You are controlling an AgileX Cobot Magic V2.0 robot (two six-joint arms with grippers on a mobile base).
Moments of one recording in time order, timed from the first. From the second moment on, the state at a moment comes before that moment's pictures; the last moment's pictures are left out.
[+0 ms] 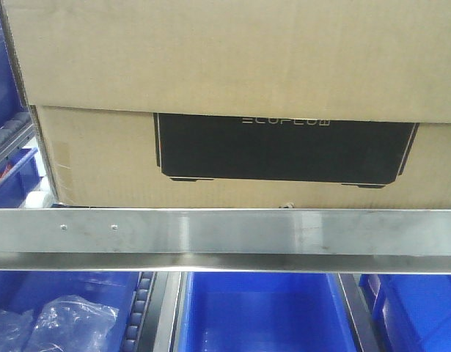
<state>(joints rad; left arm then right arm) -0.08 0.57 -0.78 -0.18 0.43 0.00 -0.05 -0.01 0.03 -0.02 0.15 0.15</state>
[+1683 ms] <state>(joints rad) -0.31 1.61 -1.58 -0.16 0.68 0.09 -0.05 -0.01 0.03 -0.02 0.10 0.15</state>
